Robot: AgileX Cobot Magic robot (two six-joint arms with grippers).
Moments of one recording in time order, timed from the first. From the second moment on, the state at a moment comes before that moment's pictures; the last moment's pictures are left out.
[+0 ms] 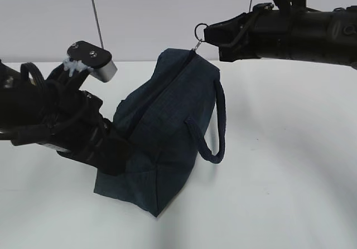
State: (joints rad) left arm -0.57 1.43 -0.84 -0.56 0.53 0.60; right arm 0.21 1.65 -1.03 -1.07 -0.55 0.85
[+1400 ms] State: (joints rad) left arm -0.57 1.39 -0.85 -0.51 0.61 0.59; right arm 0.07 1.78 -1.08 -1.30 -0.76 1.07
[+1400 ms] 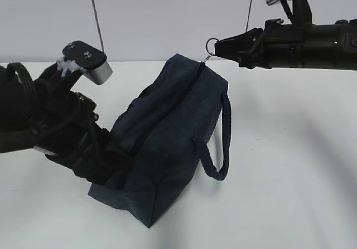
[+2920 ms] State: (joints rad) left arm -0.53 1.73 -1.36 -0.51 0.54 0.50; right arm 0.11 1.78 -1.09 -1.32 -0.82 1.12
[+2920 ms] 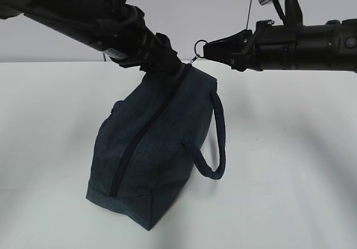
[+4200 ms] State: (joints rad) left arm -0.53 1.76 -1.36 -0.45 0.54 0.50; right arm 0.11 1.84 -1.09 -1.18 -0.82 1.06
